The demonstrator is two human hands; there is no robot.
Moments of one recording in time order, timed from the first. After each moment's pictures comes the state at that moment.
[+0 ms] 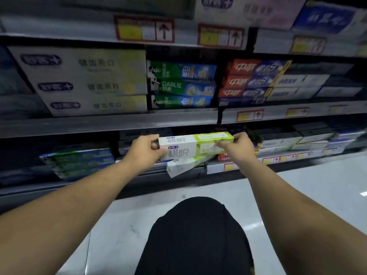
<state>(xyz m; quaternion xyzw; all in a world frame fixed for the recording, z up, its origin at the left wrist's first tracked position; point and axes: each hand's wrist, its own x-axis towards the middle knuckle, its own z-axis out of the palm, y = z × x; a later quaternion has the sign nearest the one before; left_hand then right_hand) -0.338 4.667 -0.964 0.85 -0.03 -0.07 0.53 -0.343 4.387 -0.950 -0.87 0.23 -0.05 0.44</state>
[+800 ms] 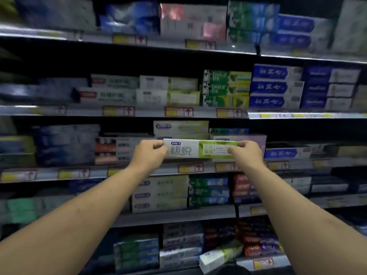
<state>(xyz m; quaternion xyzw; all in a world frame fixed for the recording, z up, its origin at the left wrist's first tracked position) -0.427 4.768 -0.629 0.83 -0.06 0.23 0.50 -0.445 4.505 -0.615 -0.82 0.08 -0.25 0.51</state>
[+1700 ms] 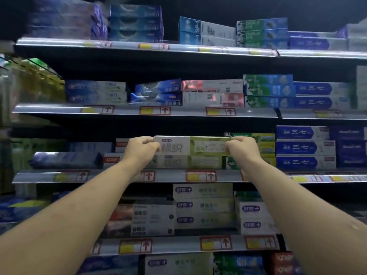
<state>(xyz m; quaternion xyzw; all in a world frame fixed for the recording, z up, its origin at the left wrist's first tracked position) -0.385 4.836 -0.453 0.75 -0.05 0.34 0.57 -0.372 4.579 -0.448 -0.75 -0.04 -0.28 0.60</state>
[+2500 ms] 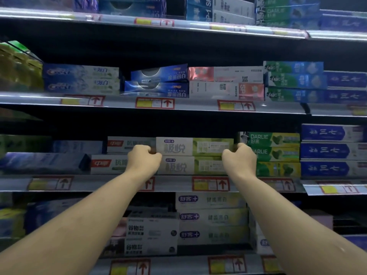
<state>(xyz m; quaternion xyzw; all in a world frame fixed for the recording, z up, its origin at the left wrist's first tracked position) -0.288 4.852 -0.474 0.81 0.05 0.38 0.45 -0.267 4.617 -0.472 -0.78 0.01 -0.36 0.52</state>
